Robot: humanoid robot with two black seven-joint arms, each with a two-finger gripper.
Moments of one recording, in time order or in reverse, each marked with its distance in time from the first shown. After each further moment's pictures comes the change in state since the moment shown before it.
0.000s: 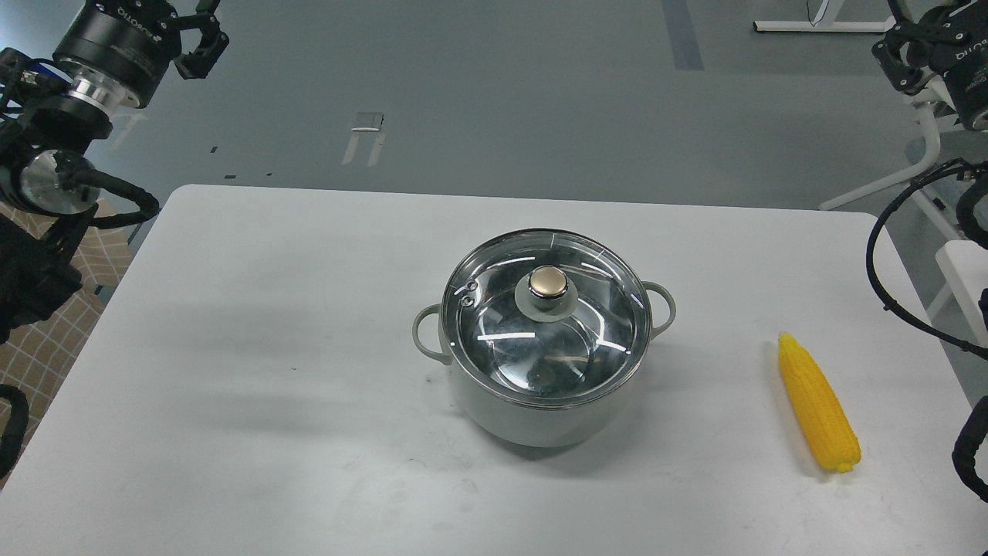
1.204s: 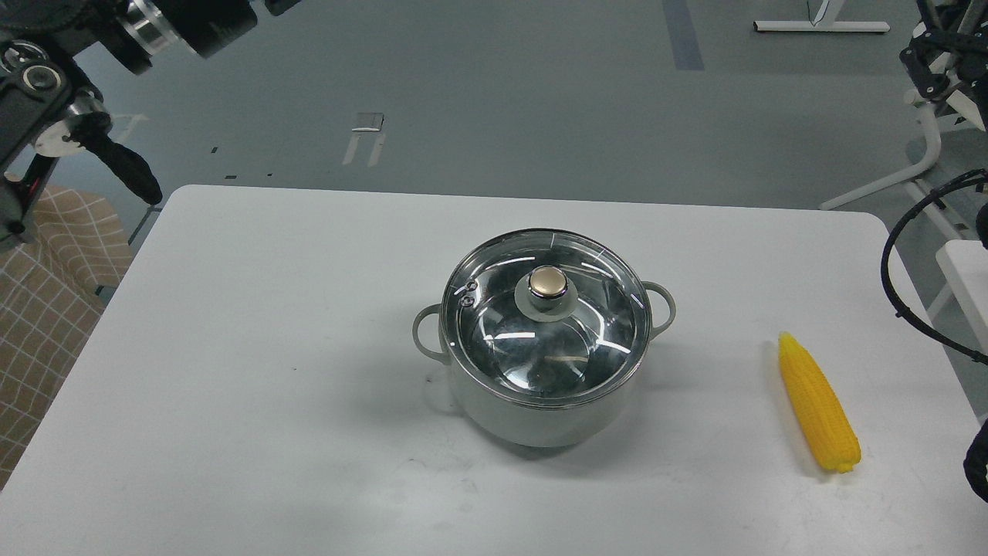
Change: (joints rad) left arm -0.092 0.104 0.013 -0.526 0.855 0.000 -0.094; right arm -0.038 -0.024 0.053 0.007 0.042 0.000 0.009
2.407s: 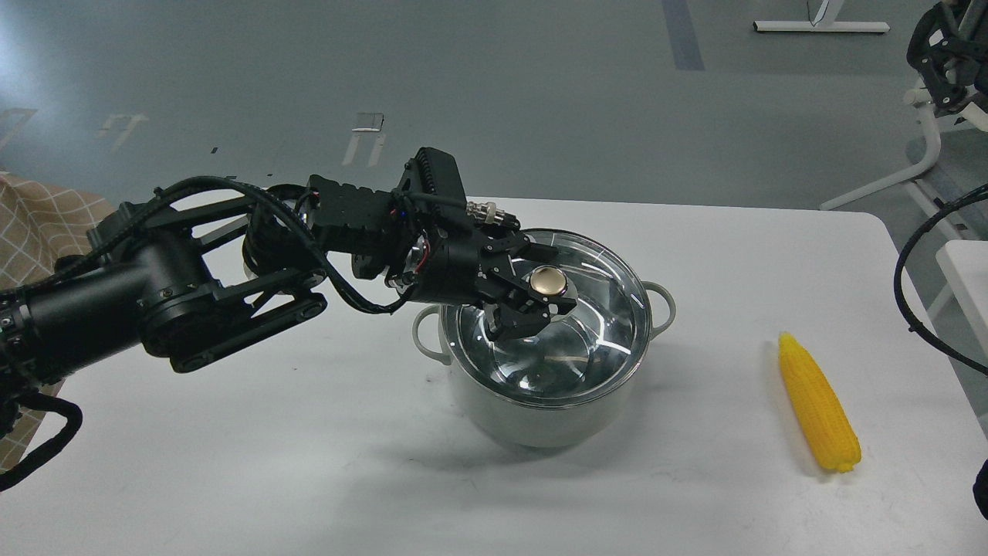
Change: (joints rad) left arm -0.023 -0.214 0.491 -0.212 1.109 0.097 0.006; right arm -0.071 -0.017 0.017 0.086 0.001 0.000 -0.002
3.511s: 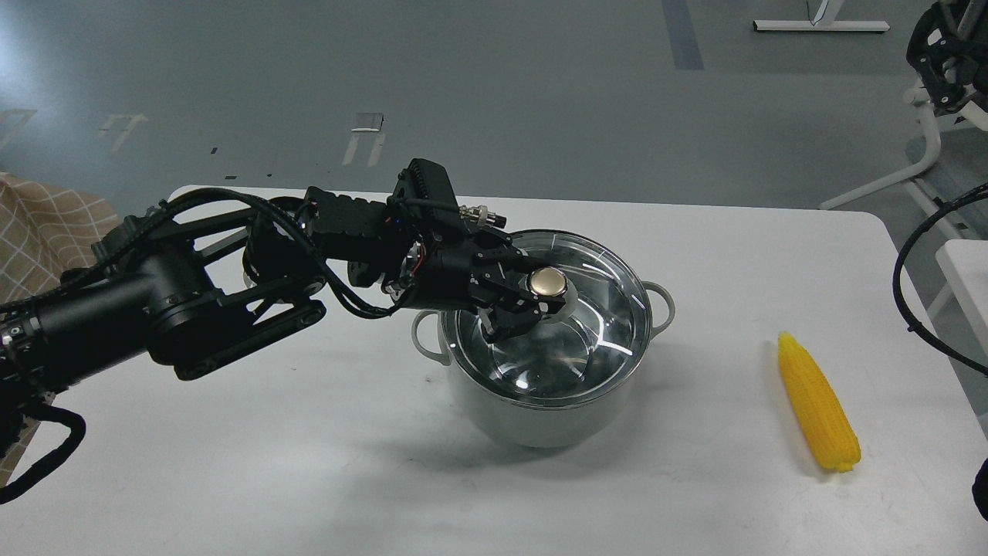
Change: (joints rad) left arm 0.035 -0.006 -0.010 0.039 -0.015 0.001 0.000; right arm -0.001 0.003 -0.002 0.002 0.000 0.000 0.000
